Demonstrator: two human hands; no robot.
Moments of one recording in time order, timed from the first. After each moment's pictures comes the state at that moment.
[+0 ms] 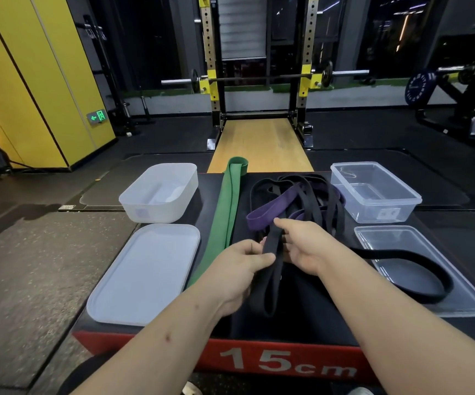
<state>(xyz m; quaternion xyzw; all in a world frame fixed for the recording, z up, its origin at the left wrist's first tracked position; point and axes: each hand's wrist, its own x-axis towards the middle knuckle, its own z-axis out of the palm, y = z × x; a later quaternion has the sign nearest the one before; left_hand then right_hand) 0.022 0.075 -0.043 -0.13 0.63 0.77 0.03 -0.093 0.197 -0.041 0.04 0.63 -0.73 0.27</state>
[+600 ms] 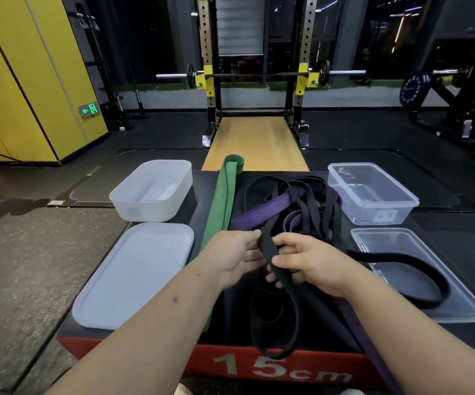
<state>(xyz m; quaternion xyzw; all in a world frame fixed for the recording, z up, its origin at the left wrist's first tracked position) -0.022 0.064 -0.035 -0.20 0.57 0.79 0.06 -0.074 0.241 -0.050 -0.20 0.68 -0.63 0.32</state>
